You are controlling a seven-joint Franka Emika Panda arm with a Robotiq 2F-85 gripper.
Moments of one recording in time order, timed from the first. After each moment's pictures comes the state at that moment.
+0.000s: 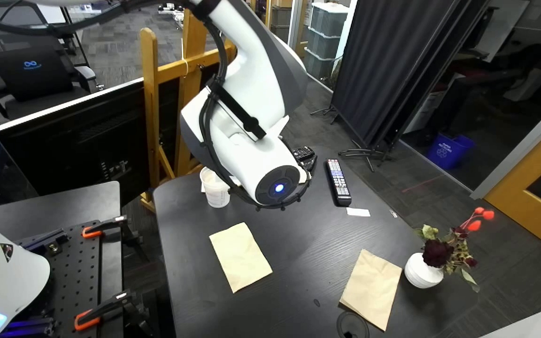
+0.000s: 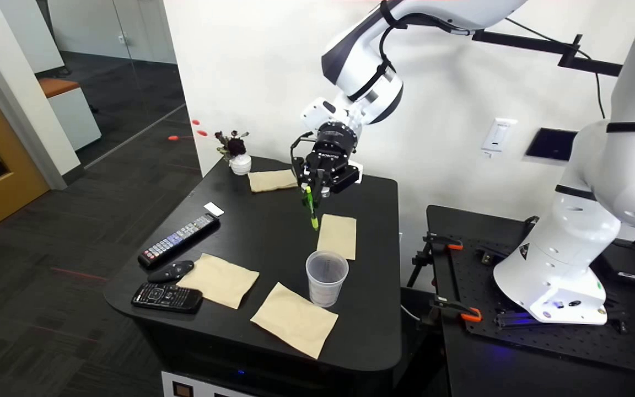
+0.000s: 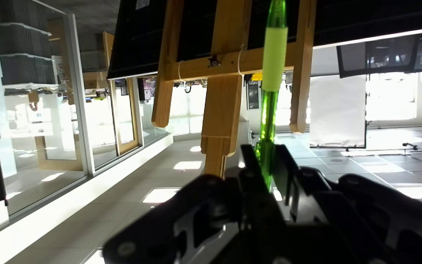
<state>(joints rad) -0.19 0.21 -0.08 -2.27 1.33 1.64 -2.44</state>
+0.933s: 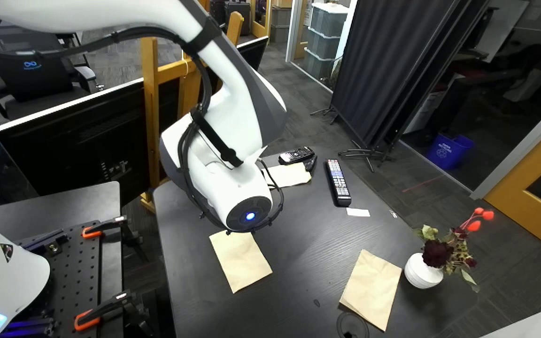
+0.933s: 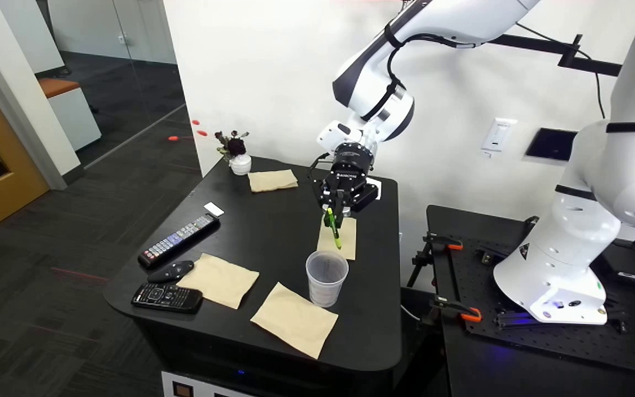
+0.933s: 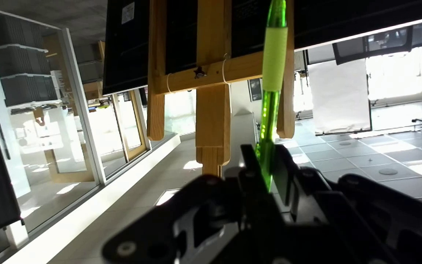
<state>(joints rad) -0.19 0.21 -0.10 -2.39 1.33 1.63 -2.45</state>
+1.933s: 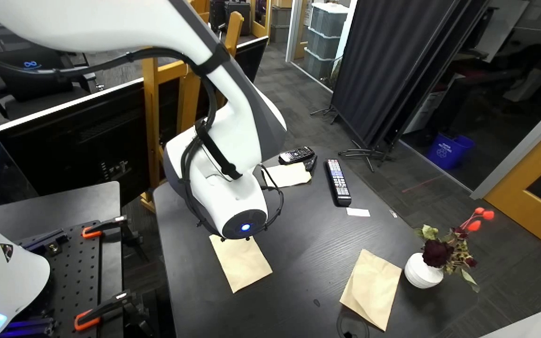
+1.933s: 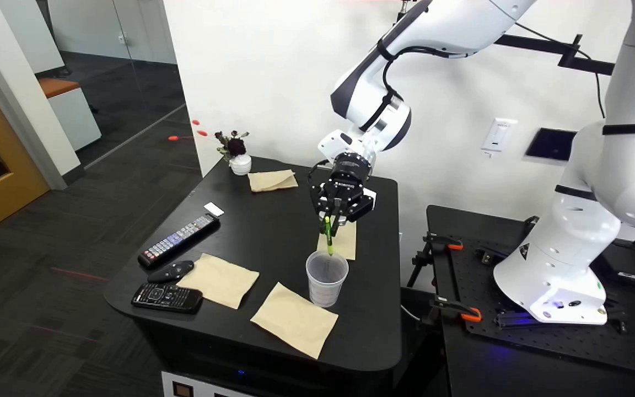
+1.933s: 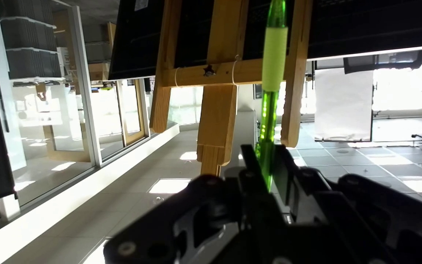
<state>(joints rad) -0.18 0.27 -0.10 -2.38 1.38 1.64 -2.61</state>
